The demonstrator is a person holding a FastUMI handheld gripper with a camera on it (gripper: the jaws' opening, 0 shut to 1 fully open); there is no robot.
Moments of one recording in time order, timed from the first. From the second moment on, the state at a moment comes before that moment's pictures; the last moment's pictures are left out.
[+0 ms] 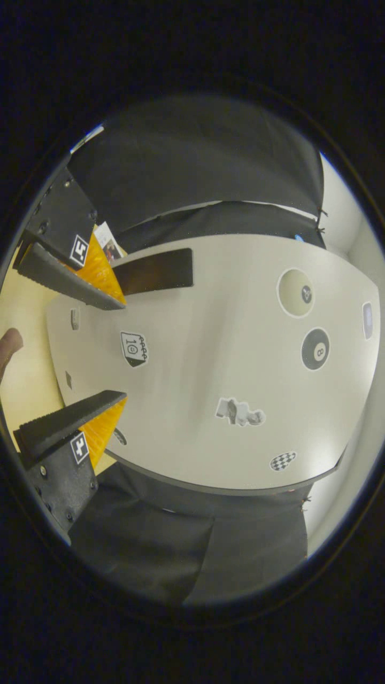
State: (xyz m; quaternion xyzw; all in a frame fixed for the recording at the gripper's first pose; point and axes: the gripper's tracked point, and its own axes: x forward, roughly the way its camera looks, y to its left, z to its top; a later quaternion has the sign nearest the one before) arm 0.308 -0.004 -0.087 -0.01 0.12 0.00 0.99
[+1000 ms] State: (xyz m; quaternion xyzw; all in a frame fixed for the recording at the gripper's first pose) arm 0.074 -0.076 -0.015 0.00 0.04 0.02 1.00
